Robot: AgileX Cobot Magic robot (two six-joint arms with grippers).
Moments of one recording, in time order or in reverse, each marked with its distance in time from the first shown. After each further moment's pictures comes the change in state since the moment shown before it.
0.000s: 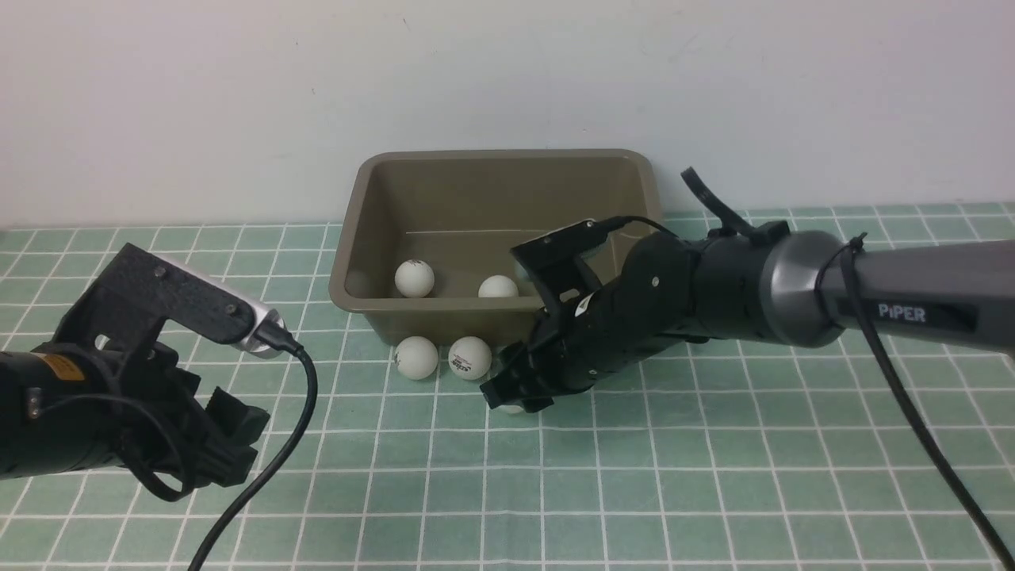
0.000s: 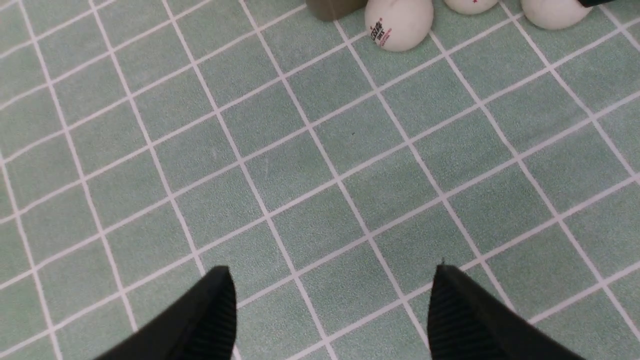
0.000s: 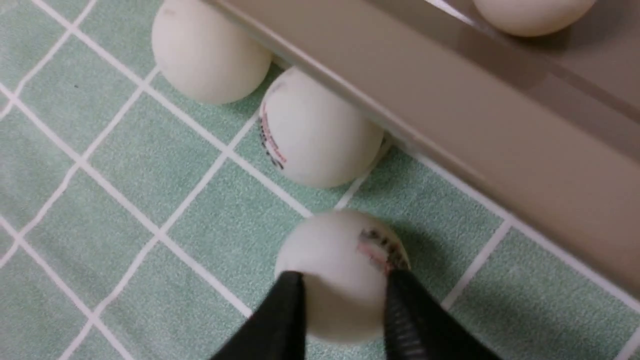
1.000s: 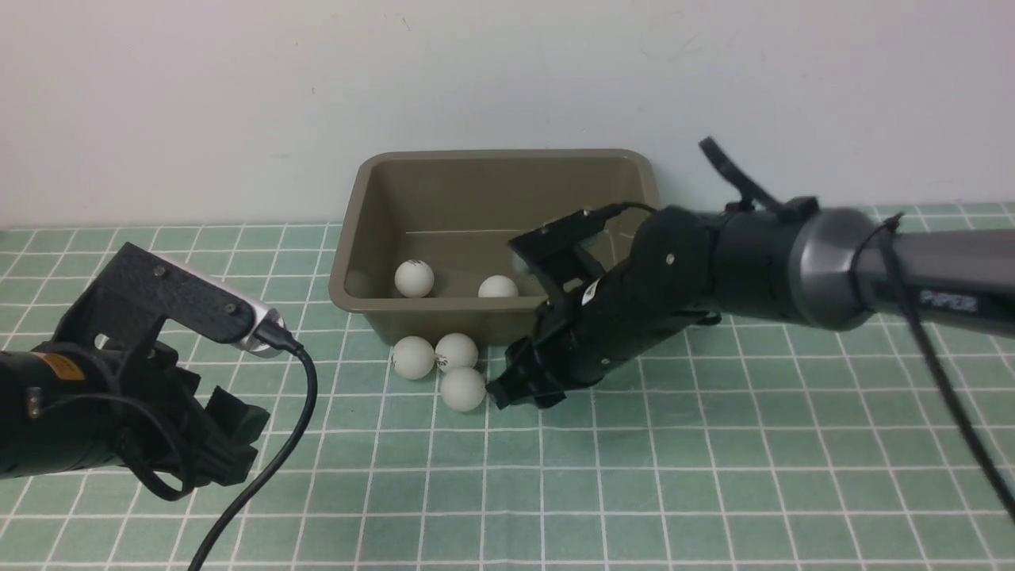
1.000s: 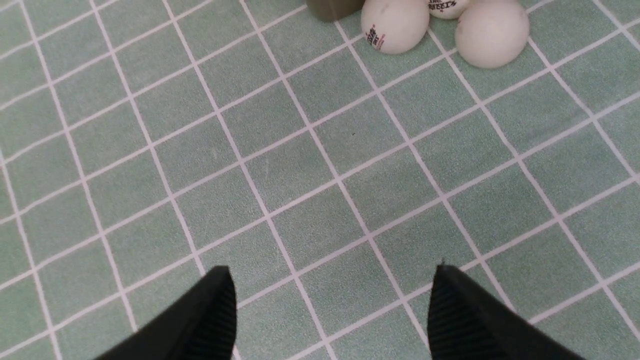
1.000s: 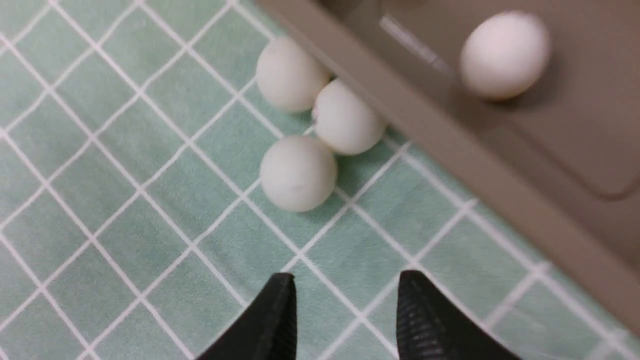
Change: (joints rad) right arm 0.000 -0.229 -0.001 -0.180 0.189 0.084; left arm 0.000 0.000 0.000 0.000 -0.001 0.000
